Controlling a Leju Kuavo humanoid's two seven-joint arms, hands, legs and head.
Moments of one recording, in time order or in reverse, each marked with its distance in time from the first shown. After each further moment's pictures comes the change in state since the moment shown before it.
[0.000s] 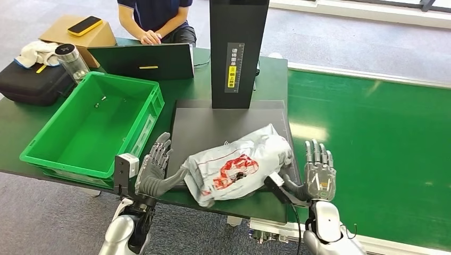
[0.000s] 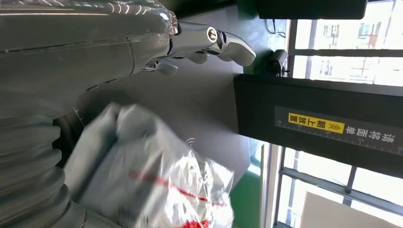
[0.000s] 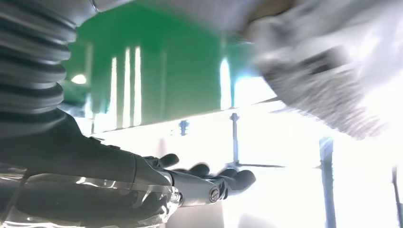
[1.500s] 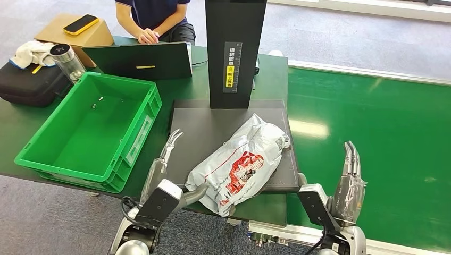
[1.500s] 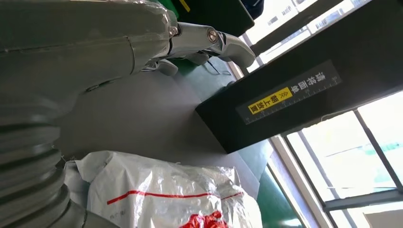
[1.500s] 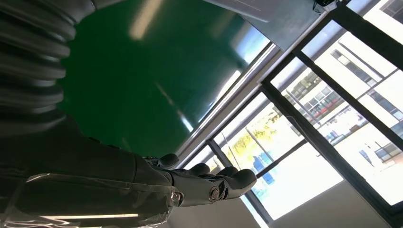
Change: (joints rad) left arm 0.095 0.076 -0.298 -0.303 -0.600 0.272 0.100; right arm 0.337 0.081 -0.296 -0.548 -0.395 -0.072 -0.416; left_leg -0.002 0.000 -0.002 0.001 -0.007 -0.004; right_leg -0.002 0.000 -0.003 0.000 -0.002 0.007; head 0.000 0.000
